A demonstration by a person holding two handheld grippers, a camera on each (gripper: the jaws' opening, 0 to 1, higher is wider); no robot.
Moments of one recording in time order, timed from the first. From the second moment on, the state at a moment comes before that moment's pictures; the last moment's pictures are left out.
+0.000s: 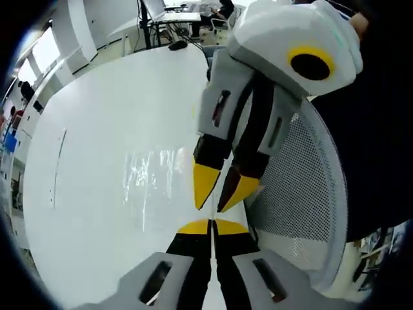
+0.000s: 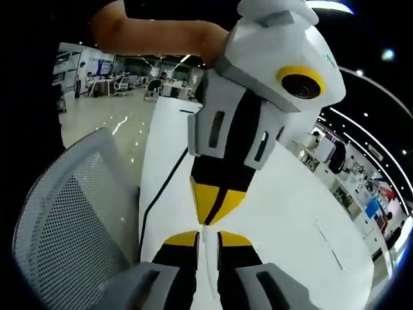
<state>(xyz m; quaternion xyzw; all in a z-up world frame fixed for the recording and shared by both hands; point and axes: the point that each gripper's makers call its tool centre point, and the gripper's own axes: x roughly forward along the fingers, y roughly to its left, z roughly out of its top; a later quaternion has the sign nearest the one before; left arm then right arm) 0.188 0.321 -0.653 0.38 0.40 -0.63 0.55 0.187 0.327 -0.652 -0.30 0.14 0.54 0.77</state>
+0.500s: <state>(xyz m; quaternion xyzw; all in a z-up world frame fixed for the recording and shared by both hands) 0.189 0.319 -0.650 0.37 0.38 -0.63 0.56 0.188 0.331 -0.654 -0.31 0.14 0.56 0.76</state>
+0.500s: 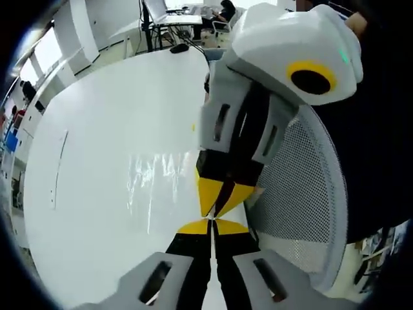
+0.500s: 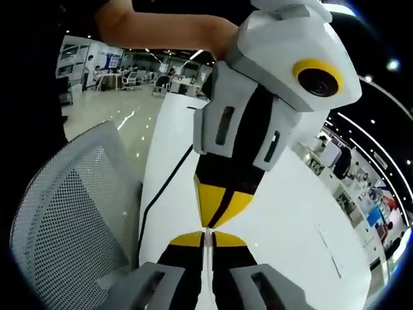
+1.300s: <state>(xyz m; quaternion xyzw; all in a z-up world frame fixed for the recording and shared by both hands) 0.189 0.321 -0.647 0.39 0.34 -0.63 0.58 0.189 0.330 -0.656 -0.33 0.15 0.55 0.75</state>
